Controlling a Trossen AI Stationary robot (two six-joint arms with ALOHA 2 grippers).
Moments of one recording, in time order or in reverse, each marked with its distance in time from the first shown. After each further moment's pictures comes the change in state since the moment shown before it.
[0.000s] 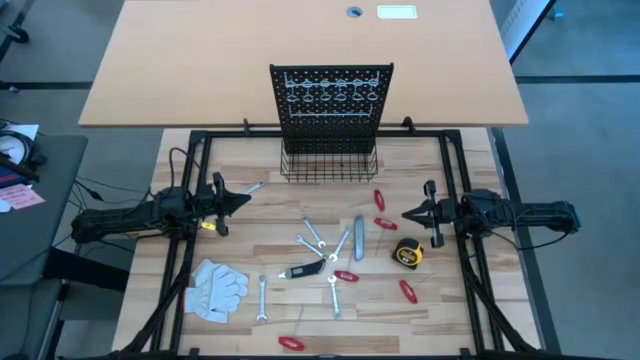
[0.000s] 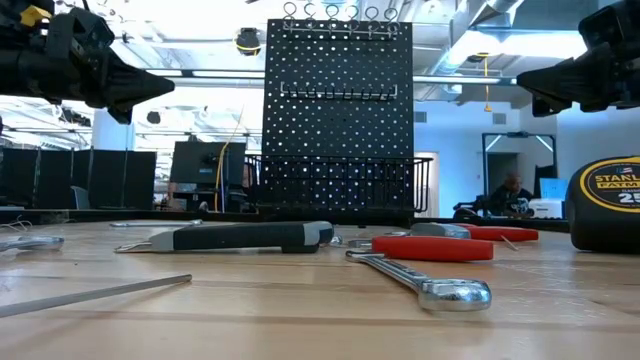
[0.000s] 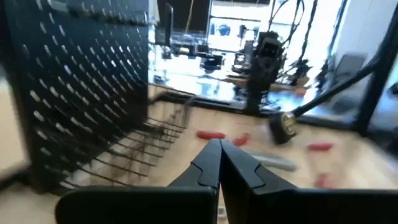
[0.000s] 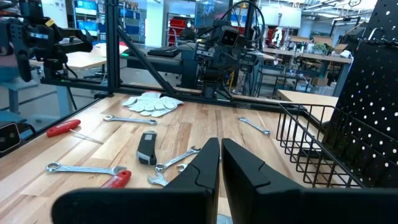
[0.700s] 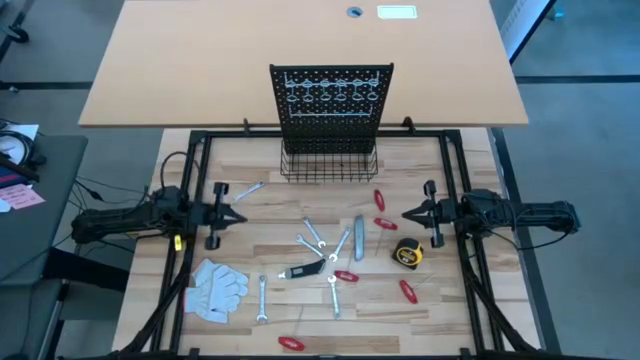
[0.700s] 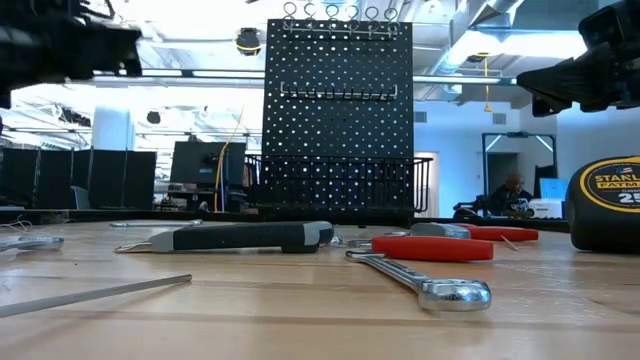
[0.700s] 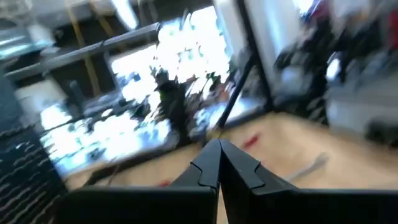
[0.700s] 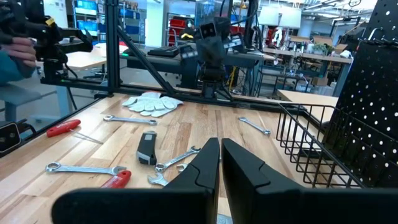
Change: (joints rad) left arm 0.000 0.000 0.000 0.133 0.473 0.333; right arm 0.000 0.000 0.000 0.000 0.000 0.000
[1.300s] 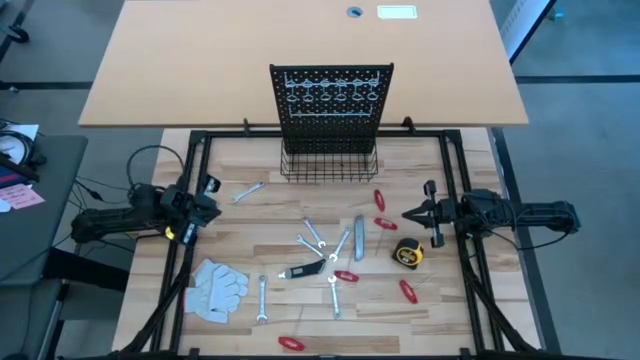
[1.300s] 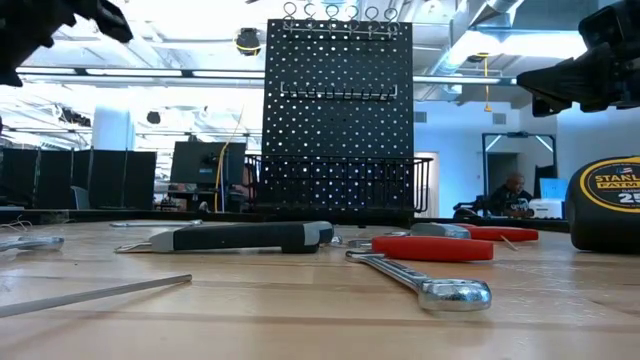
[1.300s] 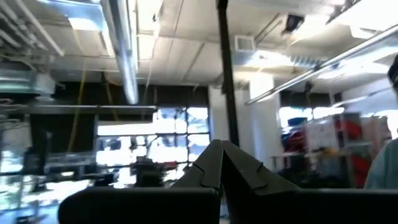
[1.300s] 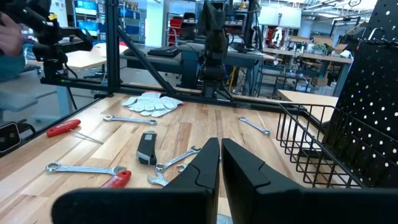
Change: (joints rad) left arm -0.002 0.018 0.006 0.424 0.000 -0.420; right arm 0.000 0.000 0.000 0.000 0.000 0.000
